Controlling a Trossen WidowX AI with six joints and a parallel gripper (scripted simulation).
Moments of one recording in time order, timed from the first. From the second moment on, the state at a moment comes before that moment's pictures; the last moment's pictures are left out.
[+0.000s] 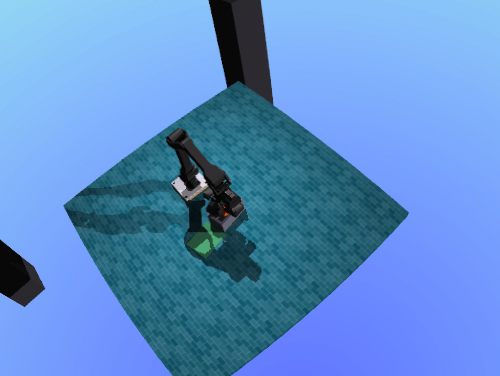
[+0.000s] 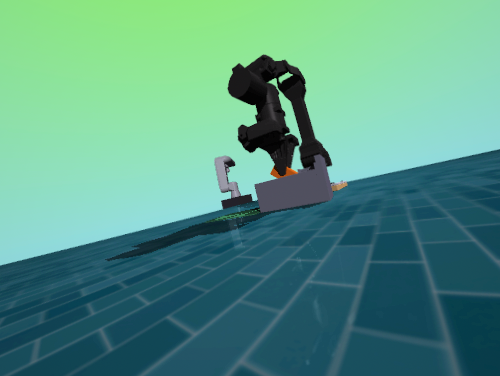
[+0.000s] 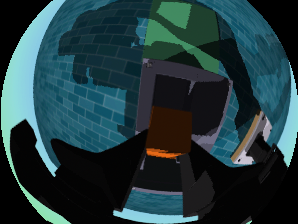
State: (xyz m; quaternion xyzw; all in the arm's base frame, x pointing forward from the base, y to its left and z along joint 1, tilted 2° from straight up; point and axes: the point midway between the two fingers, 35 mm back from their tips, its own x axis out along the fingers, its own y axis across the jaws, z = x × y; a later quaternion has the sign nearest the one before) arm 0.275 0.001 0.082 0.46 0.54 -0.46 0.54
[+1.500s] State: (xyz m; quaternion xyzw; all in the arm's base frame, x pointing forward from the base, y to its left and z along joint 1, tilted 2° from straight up) arm 0.274 0.000 0.145 0.45 0.54 -0.47 0.54
